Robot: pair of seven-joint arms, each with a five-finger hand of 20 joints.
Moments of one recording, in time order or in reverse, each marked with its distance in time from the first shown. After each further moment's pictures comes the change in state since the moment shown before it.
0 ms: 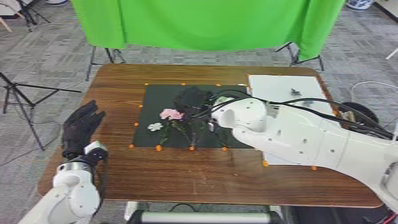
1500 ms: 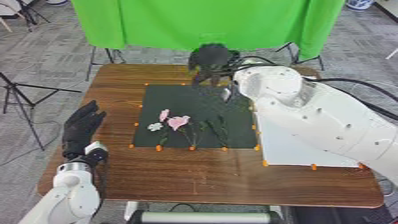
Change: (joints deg) left arm 0.3 -0.1 -0.2 0.0 0.2 -0.6 -0.2; right arm -2.7 9.1 18.8 -12.4 3.2 -3.9 8.3
